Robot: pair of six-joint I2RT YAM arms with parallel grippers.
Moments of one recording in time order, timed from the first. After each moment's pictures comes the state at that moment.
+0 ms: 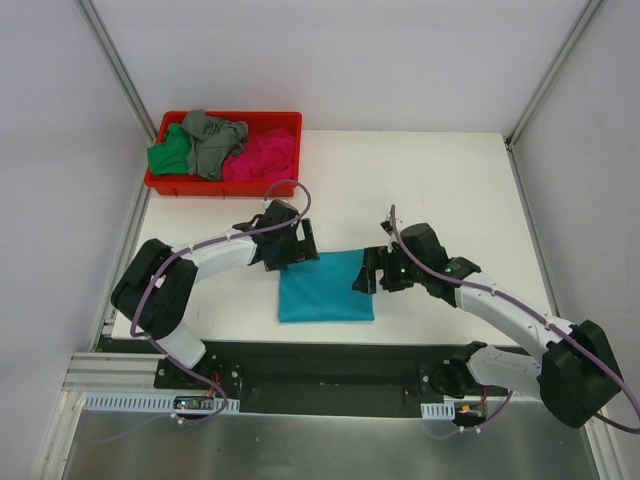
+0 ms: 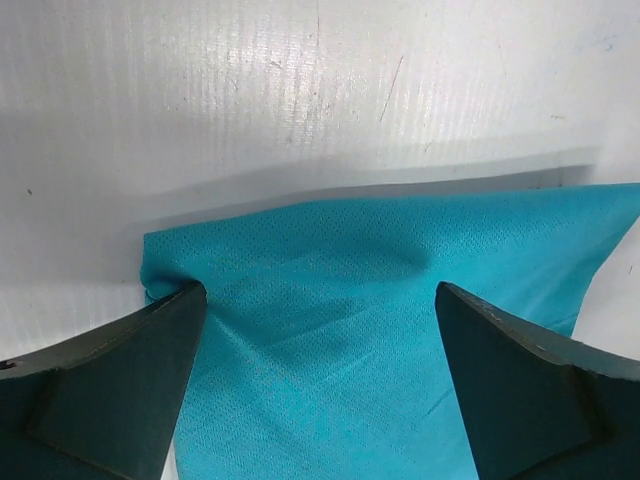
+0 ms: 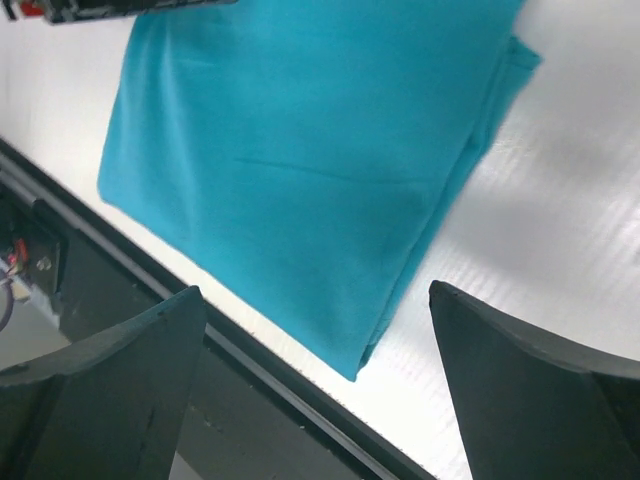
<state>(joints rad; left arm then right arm) -0.59 1.62 0.89 -0.27 0.04 -0.80 0.62 1.14 0.64 -0.32 -0.32 0.45</state>
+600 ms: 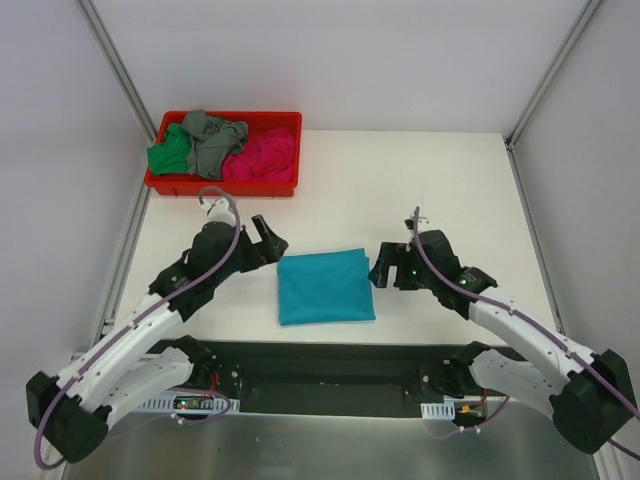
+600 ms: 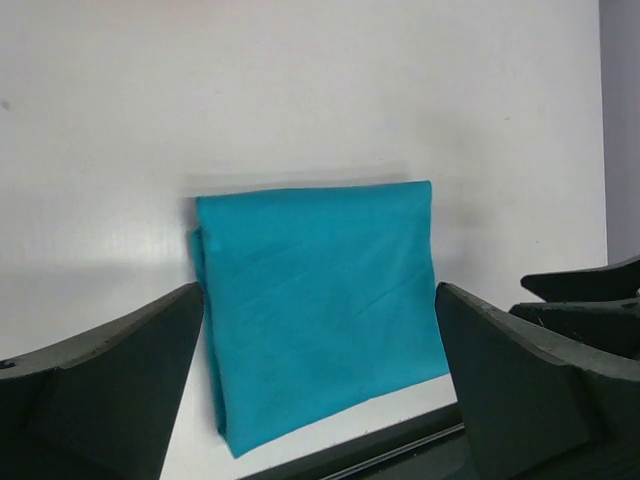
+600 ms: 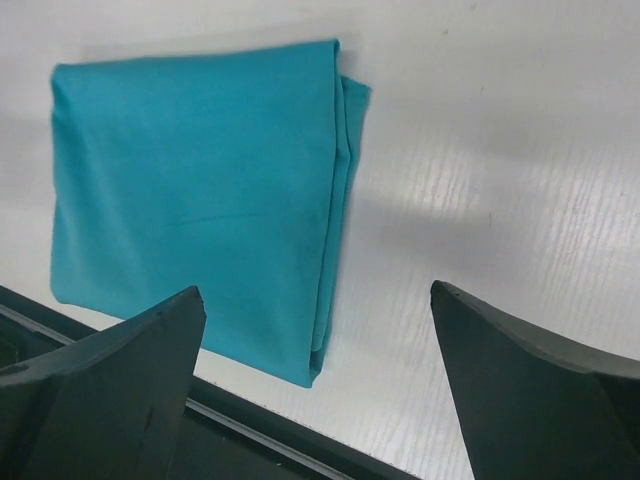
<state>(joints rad) -0.59 0.90 0.72 -0.37 -0.09 -0.76 0.61 0.92 0.60 -0.39 -0.02 0.55</state>
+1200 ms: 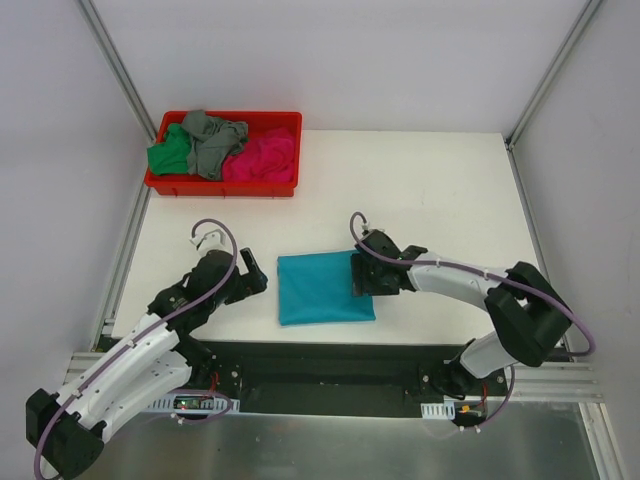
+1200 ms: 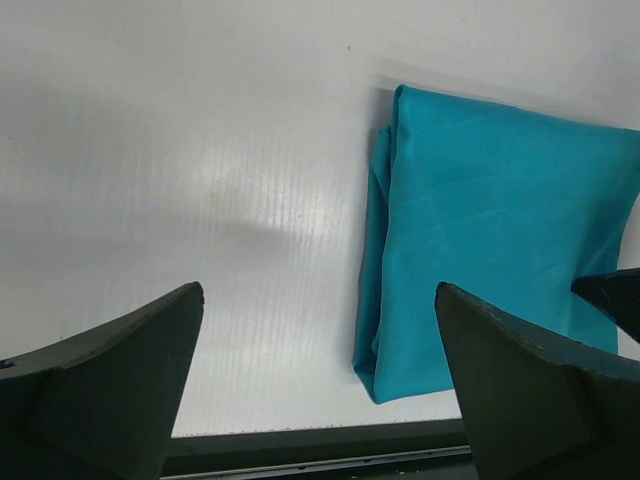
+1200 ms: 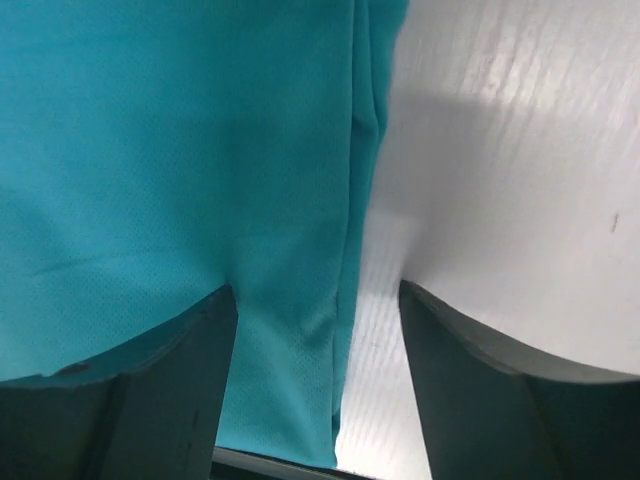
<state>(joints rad) -0.59 0.65 0.49 -0.61 -0.25 -0.82 0.78 1.47 0.78 -0.44 0.09 0.65</state>
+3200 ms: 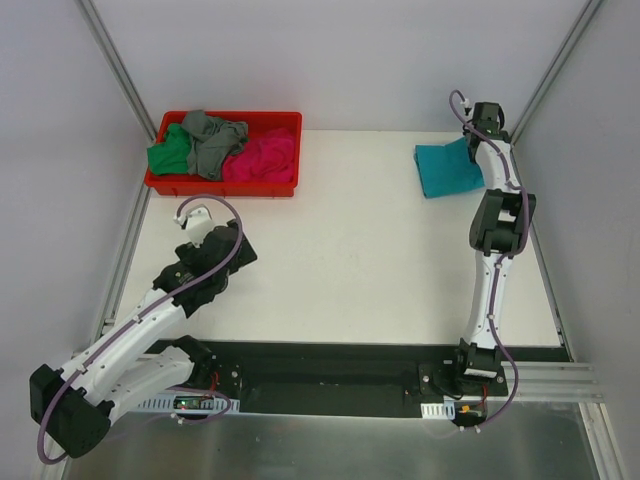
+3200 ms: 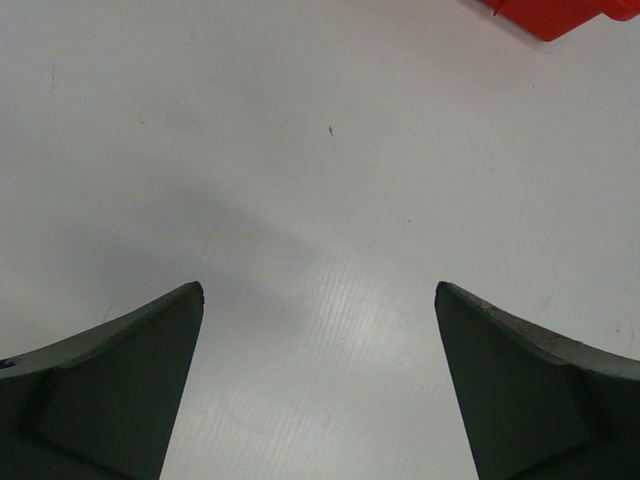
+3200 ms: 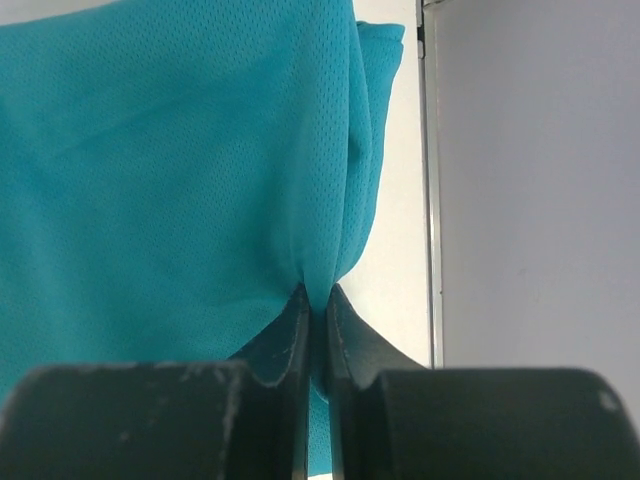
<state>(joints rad) -0.58 0.84 0.69 -0.65 -0.61 -0.83 -0.10 2.53 2.36 -0.62 0.35 -0.34</state>
